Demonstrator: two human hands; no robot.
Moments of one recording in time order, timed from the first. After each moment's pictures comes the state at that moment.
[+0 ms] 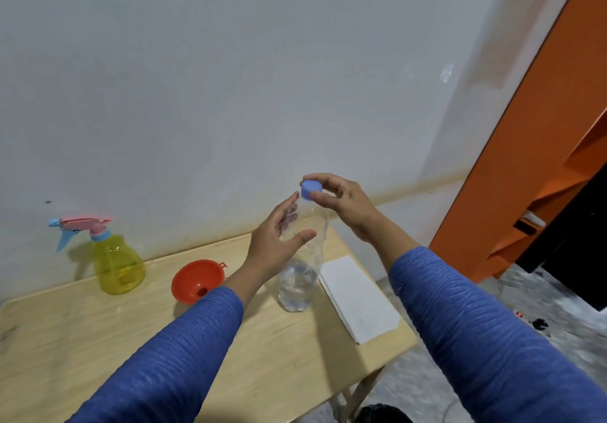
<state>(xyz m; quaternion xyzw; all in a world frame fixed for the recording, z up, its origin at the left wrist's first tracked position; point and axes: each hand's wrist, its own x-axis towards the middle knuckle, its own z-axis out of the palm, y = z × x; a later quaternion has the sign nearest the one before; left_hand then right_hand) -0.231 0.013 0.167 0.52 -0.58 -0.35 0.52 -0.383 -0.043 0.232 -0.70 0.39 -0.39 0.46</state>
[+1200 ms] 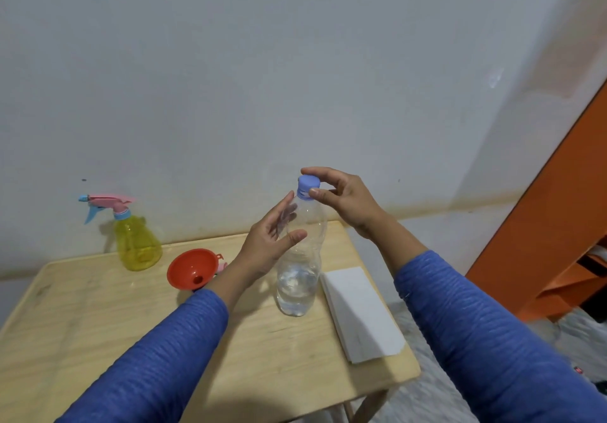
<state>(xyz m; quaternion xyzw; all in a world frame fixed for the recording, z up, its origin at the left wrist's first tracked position) -0.246 0.013 0.162 0.51 -0.54 -0.38 0.55 -0.399 -0.071 0.235 -0.76 0.28 -0.36 0.46</state>
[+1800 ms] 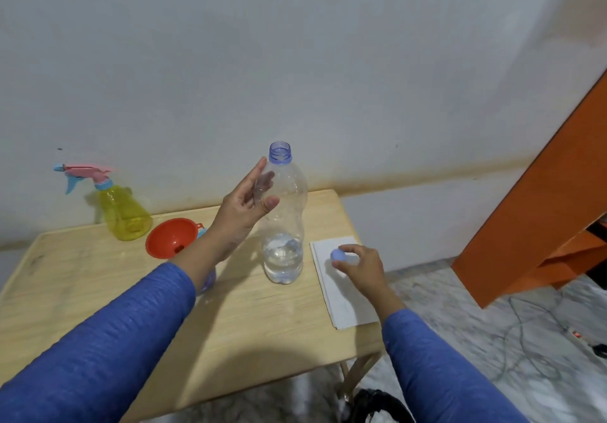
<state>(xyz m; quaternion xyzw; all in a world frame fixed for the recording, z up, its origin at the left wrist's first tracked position) -0.251 0.017 0.160 0.54 -0.52 -0.36 0.56 -0.484 -0.060 0.028 -0.66 0.56 -0.29 0.42</state>
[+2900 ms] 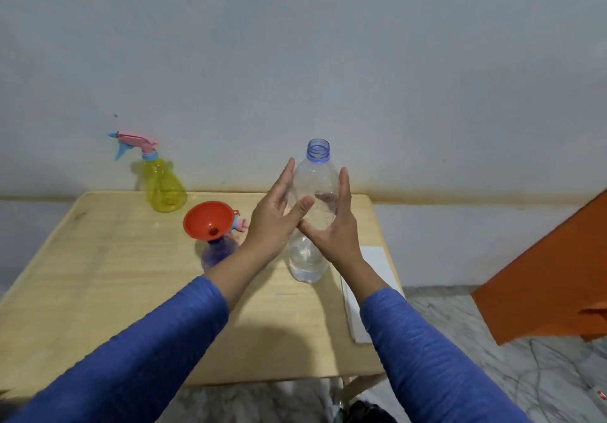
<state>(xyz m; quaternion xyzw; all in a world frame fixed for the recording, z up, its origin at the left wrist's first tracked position) -0.261 0.032 0.154 0.56 -0.45 -0.30 0.63 -0.362 -0.043 0.115 -0.74 0.34 -0.43 0.39</state>
